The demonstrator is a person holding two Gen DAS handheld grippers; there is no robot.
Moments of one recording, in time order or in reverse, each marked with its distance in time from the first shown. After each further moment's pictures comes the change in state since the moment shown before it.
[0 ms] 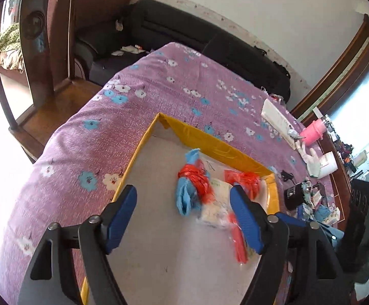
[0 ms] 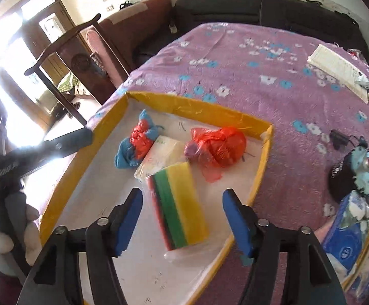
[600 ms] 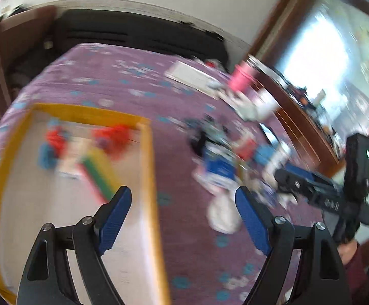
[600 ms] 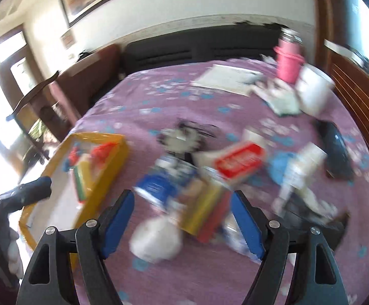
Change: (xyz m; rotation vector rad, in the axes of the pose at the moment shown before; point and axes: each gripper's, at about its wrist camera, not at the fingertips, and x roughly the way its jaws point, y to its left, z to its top) left arm -0.006 -0.180 -0.096 0.337 0.099 -0.203; right arm -0.161 -0.154 -0.098 0.180 -0.240 -0.200
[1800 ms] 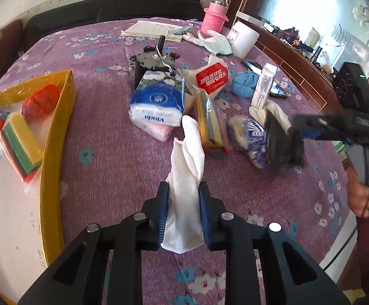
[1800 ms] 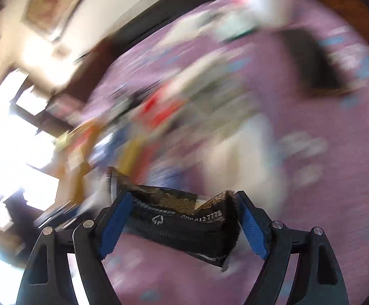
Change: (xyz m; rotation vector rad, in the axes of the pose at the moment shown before) left arm 0.074 -0.070 -0.059 0.164 0.165 0.066; right arm 0.012 -0.140 -0.044 0.206 0.253 0.359
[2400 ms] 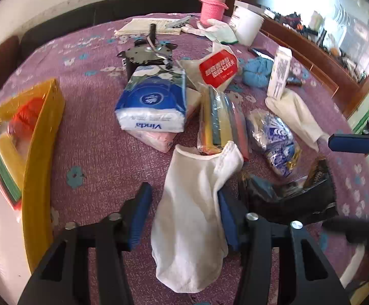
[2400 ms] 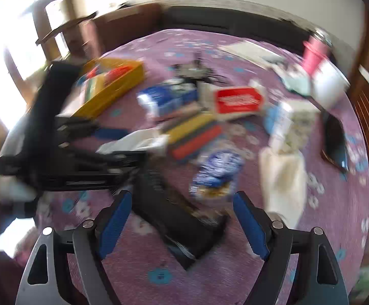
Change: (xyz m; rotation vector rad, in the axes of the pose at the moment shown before) left arm 0.041 -0.010 0.015 0.090 0.019 0.086; right arm 0.027 0.116 -0.058 -0.545 -0.014 -0.351
